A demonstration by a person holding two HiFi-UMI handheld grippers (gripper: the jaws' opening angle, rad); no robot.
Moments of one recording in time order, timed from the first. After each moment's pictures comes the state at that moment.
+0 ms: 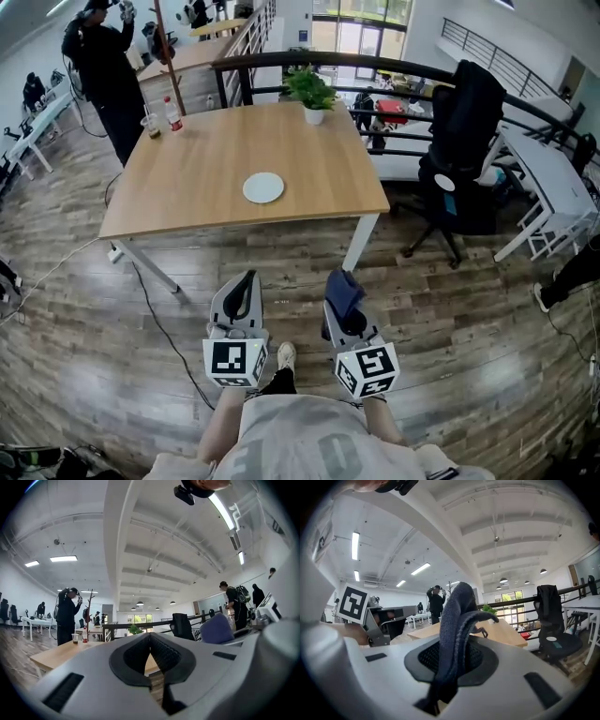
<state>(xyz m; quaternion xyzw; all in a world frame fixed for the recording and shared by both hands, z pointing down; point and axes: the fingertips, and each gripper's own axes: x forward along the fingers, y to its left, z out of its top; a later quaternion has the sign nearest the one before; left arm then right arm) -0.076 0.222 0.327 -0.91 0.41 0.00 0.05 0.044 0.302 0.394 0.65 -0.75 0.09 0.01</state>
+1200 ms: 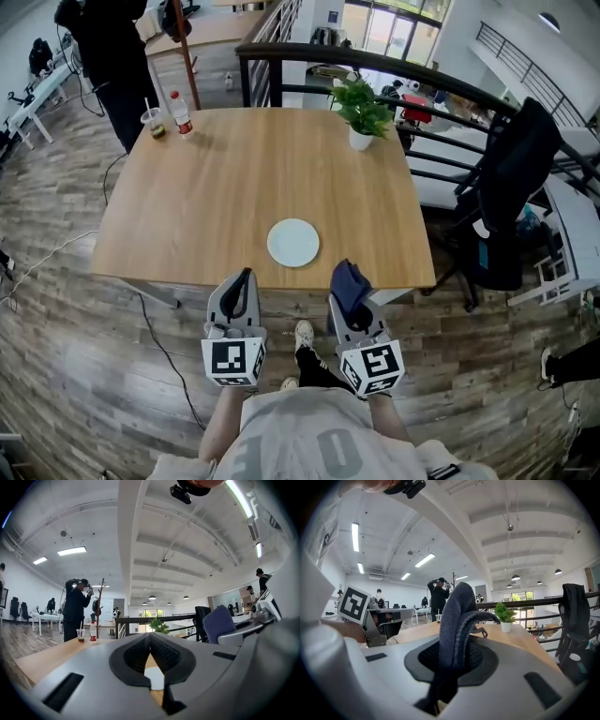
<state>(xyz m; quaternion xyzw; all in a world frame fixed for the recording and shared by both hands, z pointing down) -0.078 -0.070 0.353 -0.88 0.47 -0.02 0.02 0.068 0.002 0.397 0.62 -0.78 0.07 0.06</state>
